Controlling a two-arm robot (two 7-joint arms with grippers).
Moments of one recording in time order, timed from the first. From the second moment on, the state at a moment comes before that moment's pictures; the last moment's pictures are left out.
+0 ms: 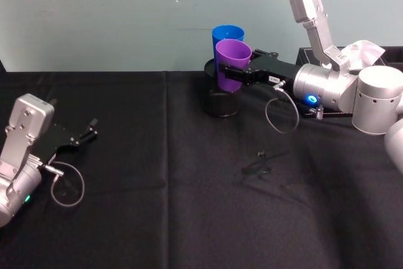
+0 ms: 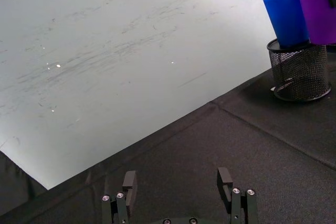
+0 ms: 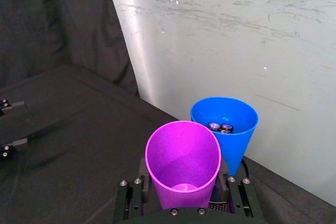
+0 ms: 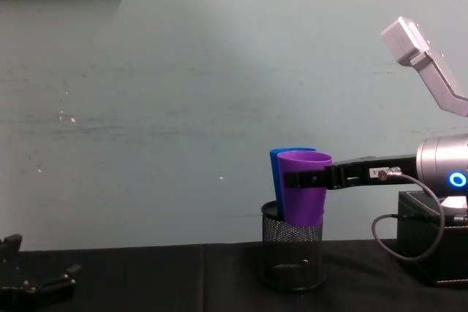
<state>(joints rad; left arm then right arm) -0.20 0.60 0.45 -1.41 -0.25 -0.12 0.03 0.75 0.30 -0.51 -0.97 0.44 0.18 0.58</state>
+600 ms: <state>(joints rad) -0.20 0.60 0.45 -1.41 -0.25 -0.12 0.03 0.75 0.30 -0.51 -0.97 0.44 0.18 0.58</state>
